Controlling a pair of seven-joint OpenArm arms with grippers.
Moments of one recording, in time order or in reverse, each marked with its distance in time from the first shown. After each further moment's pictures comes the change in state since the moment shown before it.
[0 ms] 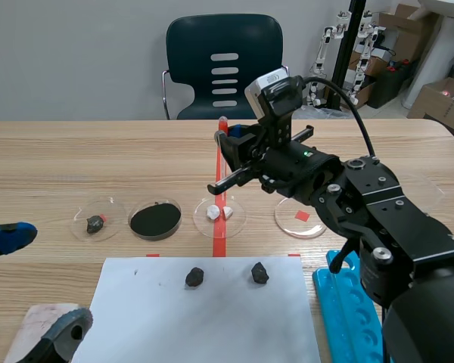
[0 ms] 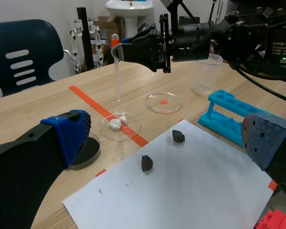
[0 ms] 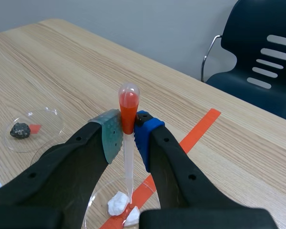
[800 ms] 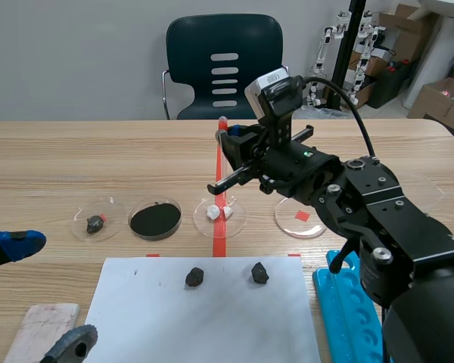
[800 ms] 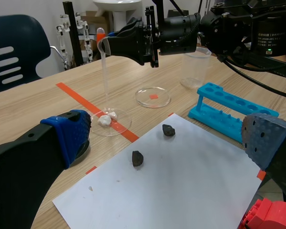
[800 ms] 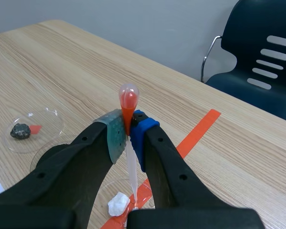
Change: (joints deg) left arm 0.0 0.0 0.0 0.0 2.5 -1.9 -0.5; right arm 0.0 0.0 0.0 0.0 0.0 0.0 0.2
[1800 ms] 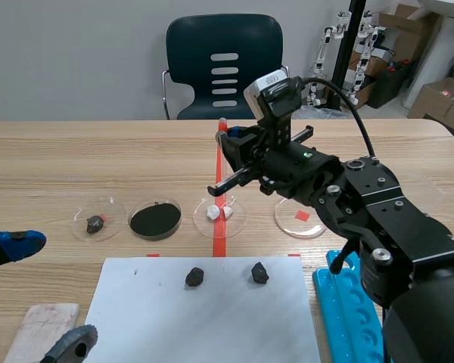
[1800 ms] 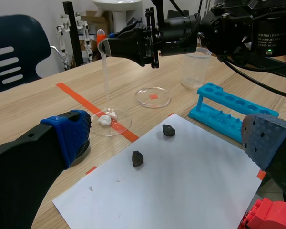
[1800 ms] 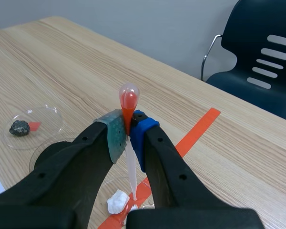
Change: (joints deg) left arm 0.0 0.0 0.0 0.0 0.0 0.0 0.0; right arm 0.0 0.0 0.0 0.0 -1.0 0.0 0.0
